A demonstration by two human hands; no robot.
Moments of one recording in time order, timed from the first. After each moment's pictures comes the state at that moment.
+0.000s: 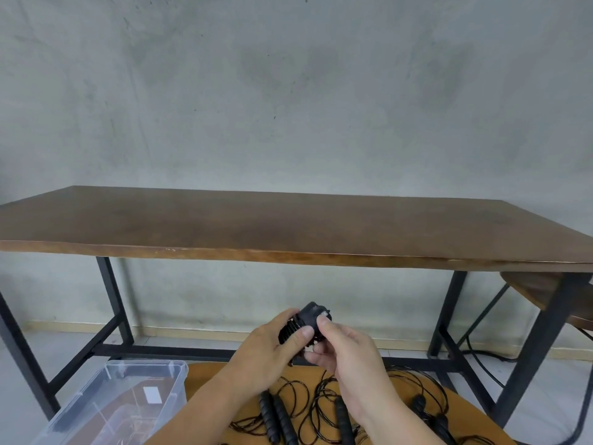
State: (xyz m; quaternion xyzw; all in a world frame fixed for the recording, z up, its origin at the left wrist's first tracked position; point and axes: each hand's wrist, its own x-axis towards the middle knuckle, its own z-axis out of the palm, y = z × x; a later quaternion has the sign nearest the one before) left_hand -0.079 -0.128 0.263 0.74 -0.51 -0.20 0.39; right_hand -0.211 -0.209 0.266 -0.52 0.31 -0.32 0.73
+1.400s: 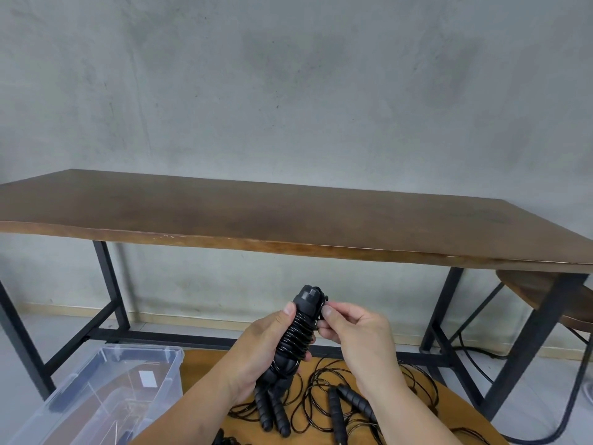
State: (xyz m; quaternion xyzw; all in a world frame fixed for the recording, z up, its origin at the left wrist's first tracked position) left_hand -0.091 -0.123 0.257 0.60 -0.35 -0.41 0.59; right_hand -0.220 -0.222 0.273 -0.62 0.35 -0.37 0.59
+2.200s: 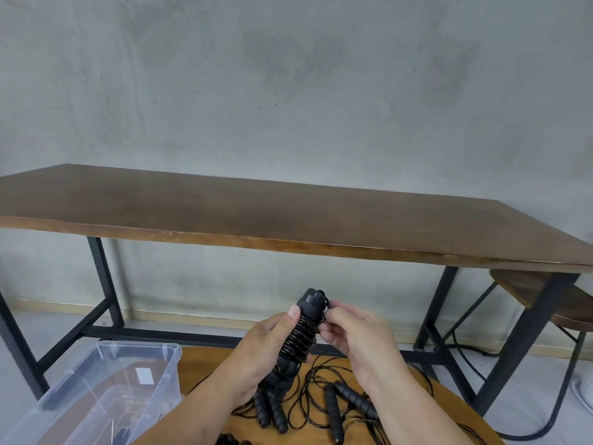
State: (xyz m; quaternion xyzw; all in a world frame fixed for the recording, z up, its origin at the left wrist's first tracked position) left_hand -0.093 -0.122 0.250 0.62 -0.37 -0.39 0.57; right_hand -0.217 -0.229 0.274 -0.49 0.37 -0.32 0.72
